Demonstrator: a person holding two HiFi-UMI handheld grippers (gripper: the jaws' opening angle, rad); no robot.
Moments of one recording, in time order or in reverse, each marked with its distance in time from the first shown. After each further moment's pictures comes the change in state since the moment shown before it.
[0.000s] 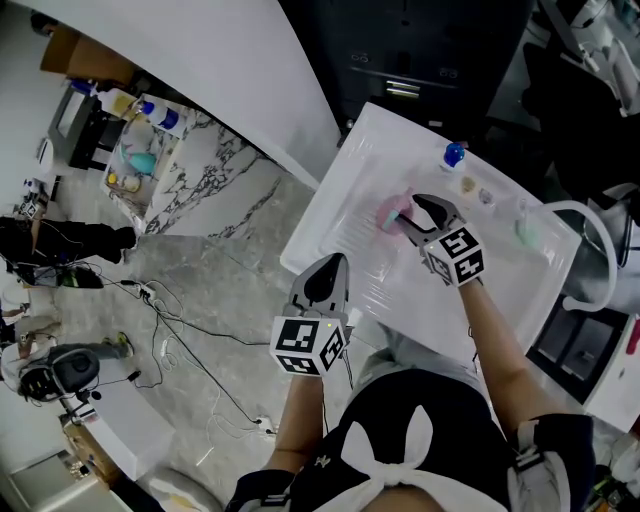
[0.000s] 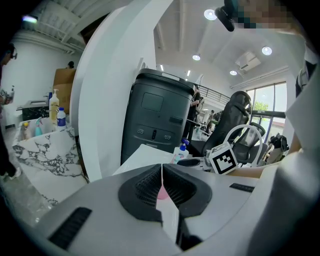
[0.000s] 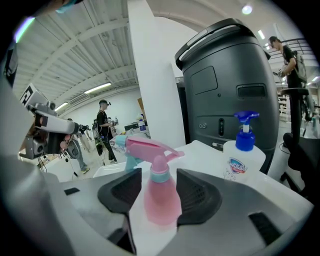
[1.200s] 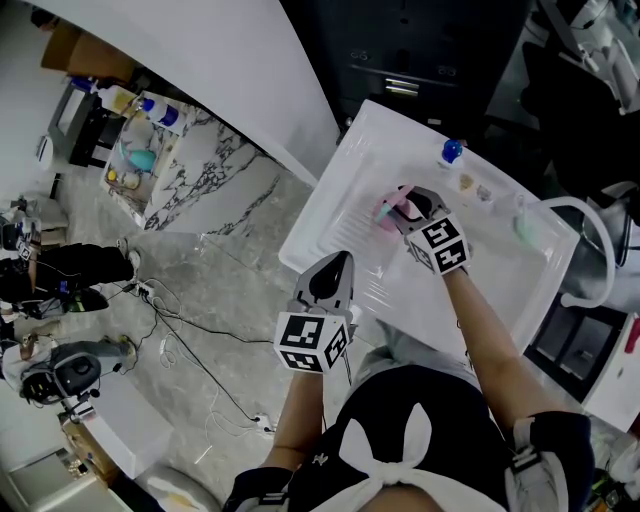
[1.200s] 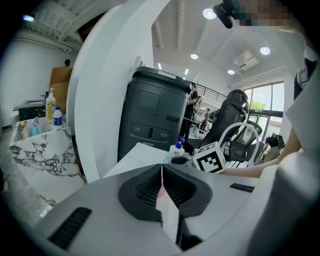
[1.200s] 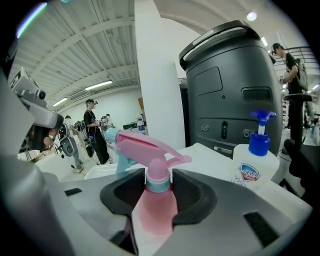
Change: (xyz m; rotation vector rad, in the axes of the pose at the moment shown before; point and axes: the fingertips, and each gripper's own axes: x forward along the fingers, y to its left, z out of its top) left arm 0.000 -0.013 -0.002 0.011 0.014 -0.030; right arm 0.026 0.003 0.008 -0.049 -0.018 -0.033
